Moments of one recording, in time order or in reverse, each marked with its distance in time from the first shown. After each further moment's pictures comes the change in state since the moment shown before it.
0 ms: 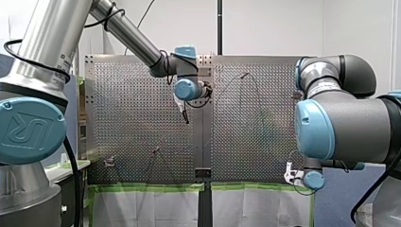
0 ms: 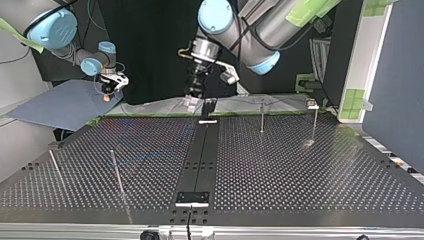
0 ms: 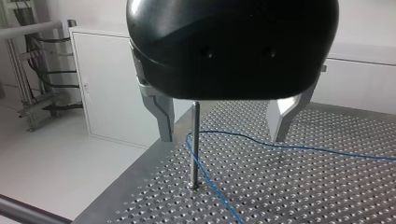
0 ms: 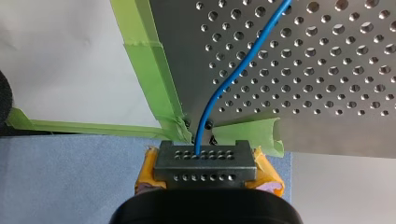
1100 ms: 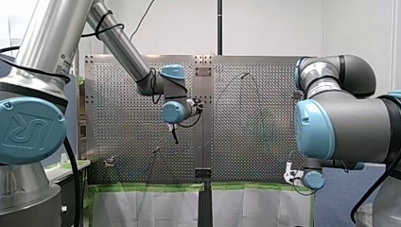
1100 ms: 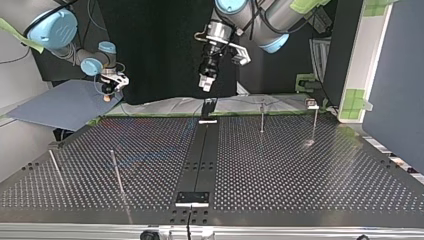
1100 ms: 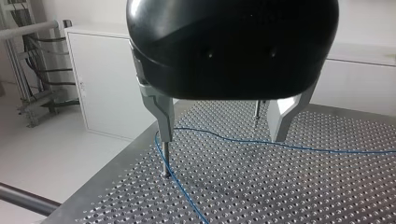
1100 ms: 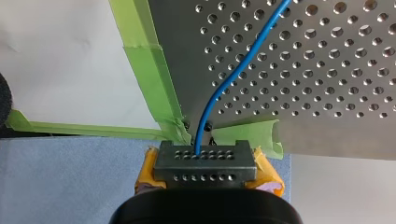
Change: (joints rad) left arm 0.002 0.000 -0.255 0.255 -0.021 0.005; right arm 0.001 0.000 0.000 -0.002 -0.003 0.000
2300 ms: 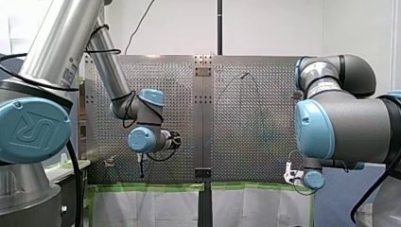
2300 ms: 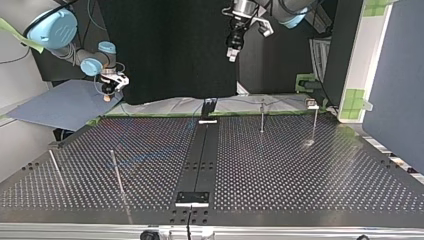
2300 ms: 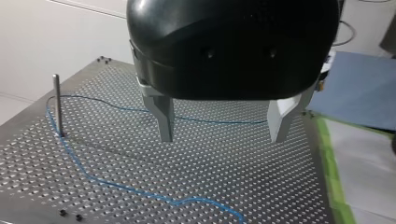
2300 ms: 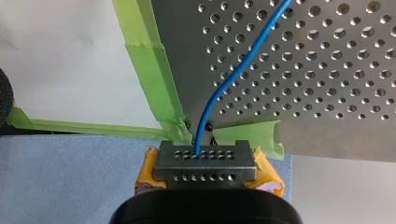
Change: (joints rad) left arm 0.044 -0.054 -0.308 0.085 0.008 0.038; right arm 0.000 -0.001 -0.002 0.010 0.000 -0.012
